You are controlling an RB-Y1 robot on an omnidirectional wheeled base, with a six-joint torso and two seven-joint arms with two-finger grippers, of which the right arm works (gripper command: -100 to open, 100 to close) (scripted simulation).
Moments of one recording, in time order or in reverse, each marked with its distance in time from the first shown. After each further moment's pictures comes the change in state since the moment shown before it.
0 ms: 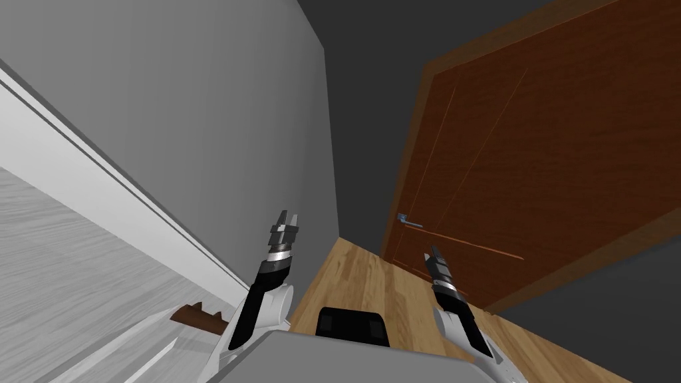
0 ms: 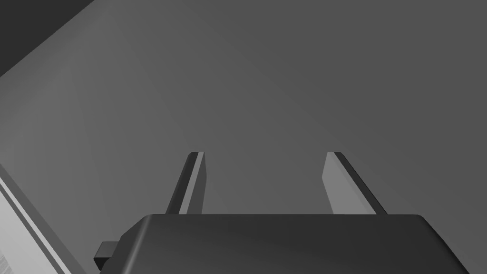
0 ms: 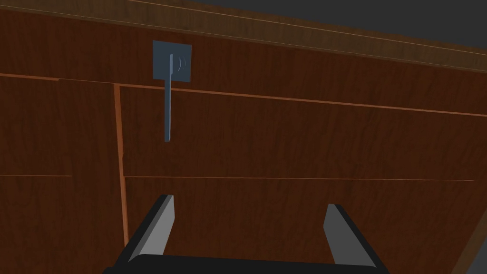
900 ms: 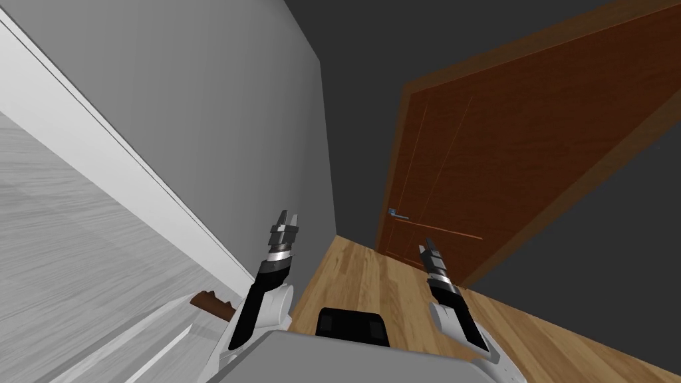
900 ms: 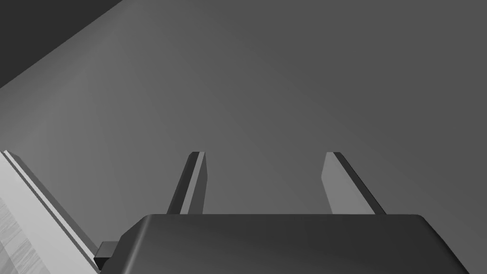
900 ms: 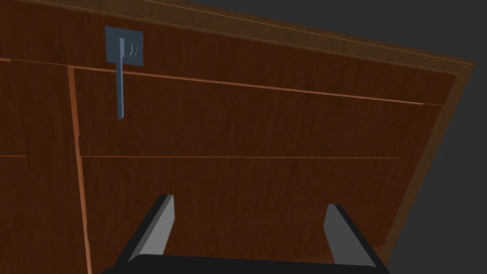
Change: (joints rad) arm 0.077 0.036 0.039 -0.249 0.032 0.050 0.032
